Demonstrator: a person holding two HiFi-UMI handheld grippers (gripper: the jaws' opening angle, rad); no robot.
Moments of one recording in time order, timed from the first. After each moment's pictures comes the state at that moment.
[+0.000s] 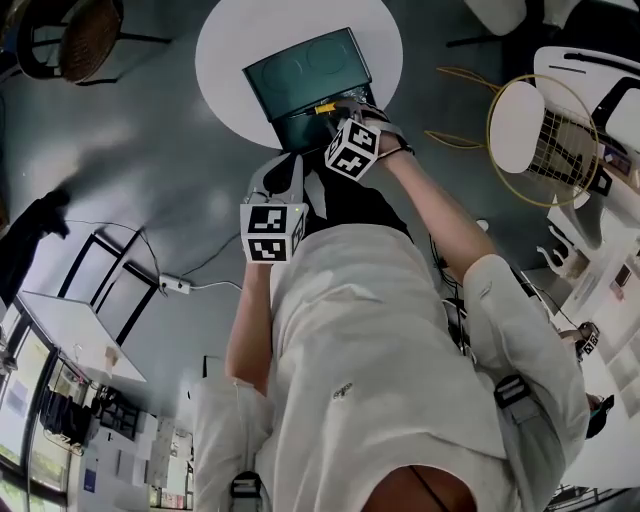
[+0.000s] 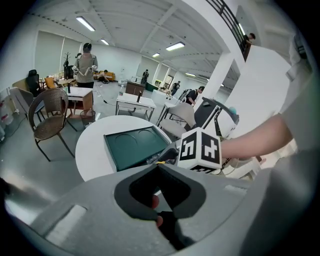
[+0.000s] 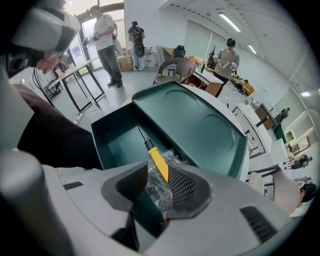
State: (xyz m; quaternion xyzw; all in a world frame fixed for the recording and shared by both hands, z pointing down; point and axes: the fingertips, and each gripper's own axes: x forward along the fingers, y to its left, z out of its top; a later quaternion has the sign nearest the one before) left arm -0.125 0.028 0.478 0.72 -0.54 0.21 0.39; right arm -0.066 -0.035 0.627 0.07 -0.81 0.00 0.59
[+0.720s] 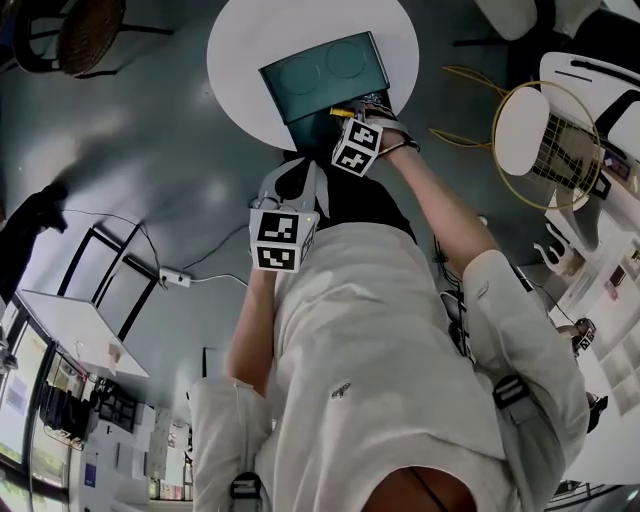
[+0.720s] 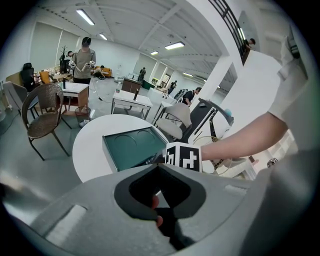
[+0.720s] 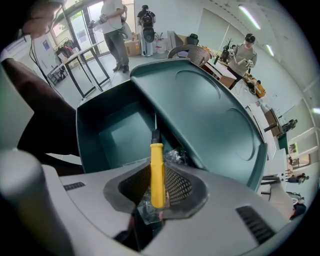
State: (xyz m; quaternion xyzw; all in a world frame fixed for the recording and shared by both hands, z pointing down) left arm -0.140 0.020 0.475 0.74 -0.51 0.20 0.40; right arm -0.078 -0.042 0.664 0.03 -0.77 -0.03 0.64
